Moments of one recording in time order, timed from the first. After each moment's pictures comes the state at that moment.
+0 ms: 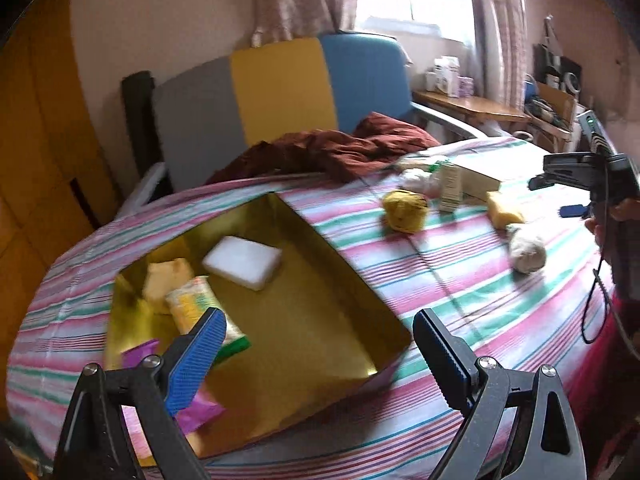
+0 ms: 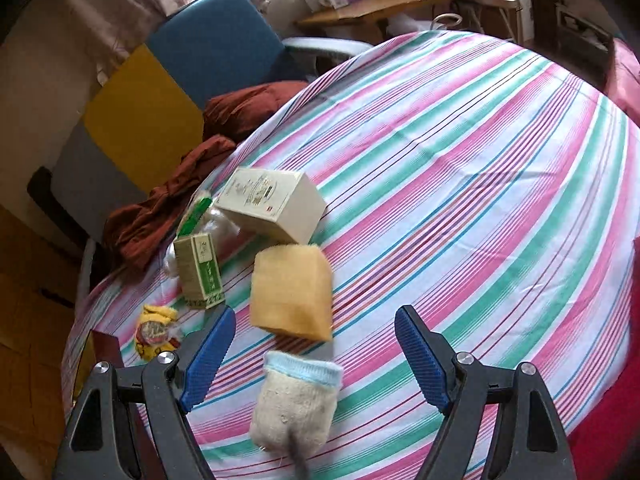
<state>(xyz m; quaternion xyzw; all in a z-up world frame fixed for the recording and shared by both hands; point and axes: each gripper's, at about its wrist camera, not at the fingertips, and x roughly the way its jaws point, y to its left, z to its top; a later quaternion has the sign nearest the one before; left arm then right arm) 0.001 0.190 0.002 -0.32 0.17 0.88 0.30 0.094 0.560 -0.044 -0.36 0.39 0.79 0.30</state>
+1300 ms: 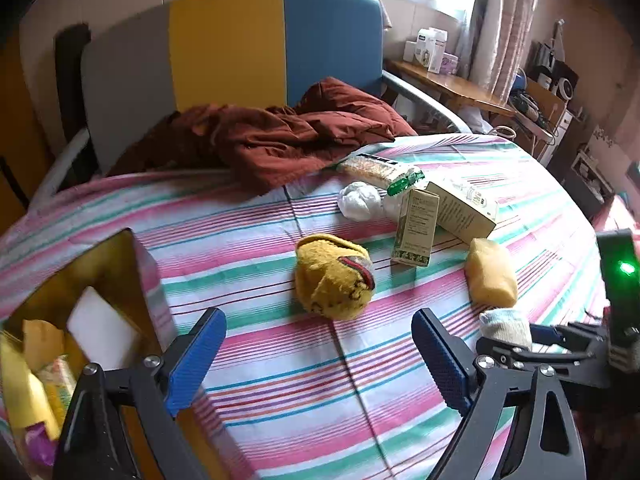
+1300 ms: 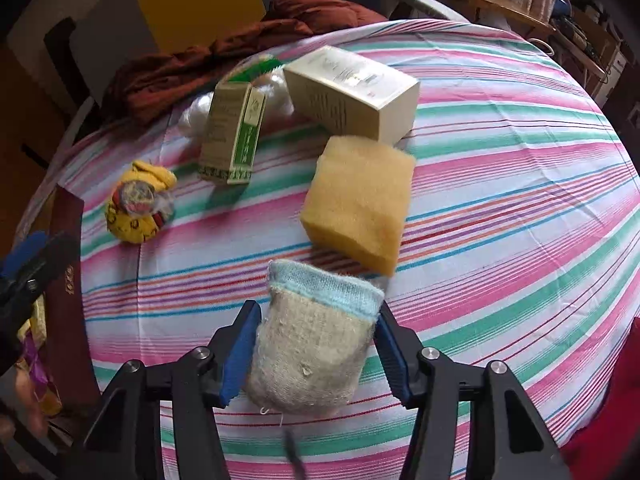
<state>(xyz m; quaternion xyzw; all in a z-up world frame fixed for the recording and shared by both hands) -0.096 0.348 -0.021 -0.42 0.13 0.83 0.35 0.049 0.499 -0.067 -0.52 0.25 0.79 0.23</state>
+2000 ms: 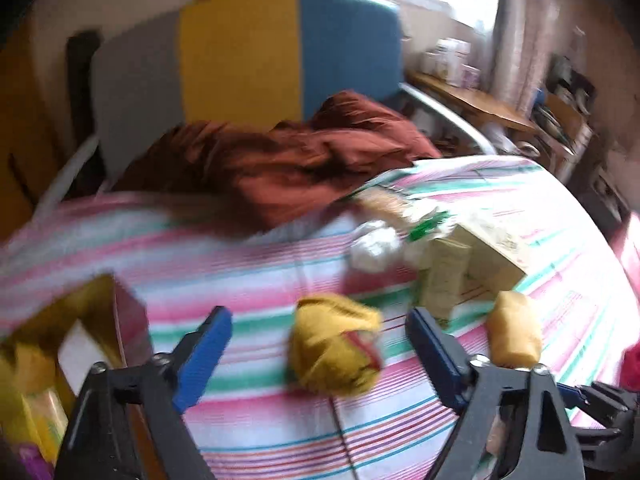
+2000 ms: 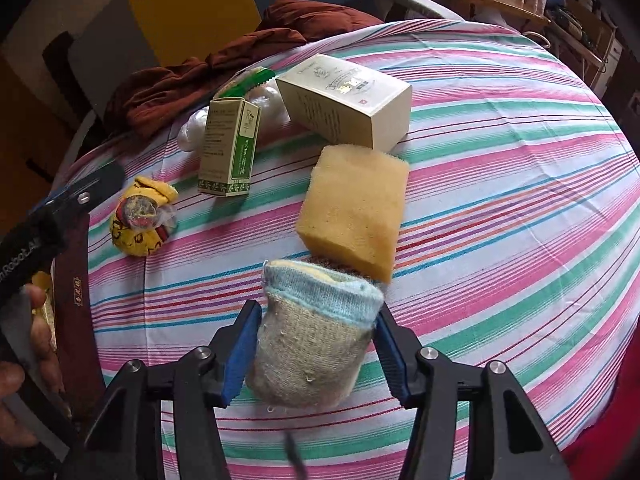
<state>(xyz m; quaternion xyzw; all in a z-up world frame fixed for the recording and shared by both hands) -0.121 0.394 -0.023 -0.40 0.14 0.85 0.33 0.056 0.515 -0.065 -0.51 0.27 0.79 0.22</state>
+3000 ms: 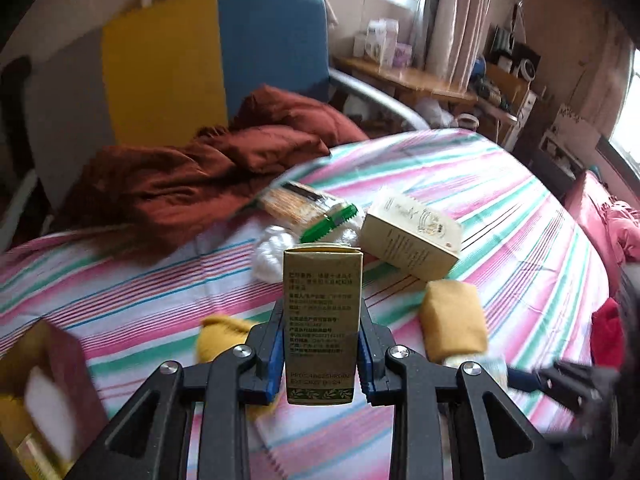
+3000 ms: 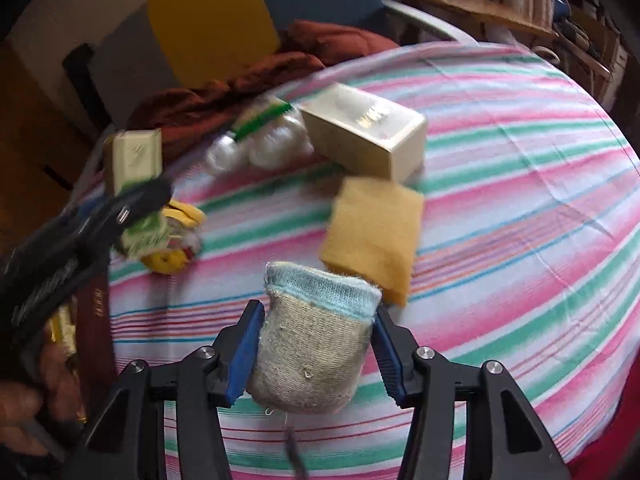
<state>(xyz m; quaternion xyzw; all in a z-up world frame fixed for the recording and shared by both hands) -0.095 0.424 -0.015 -0.39 0.15 0.80 0.42 0.065 0.518 -0.048 -0.46 0.27 0.82 0.20</state>
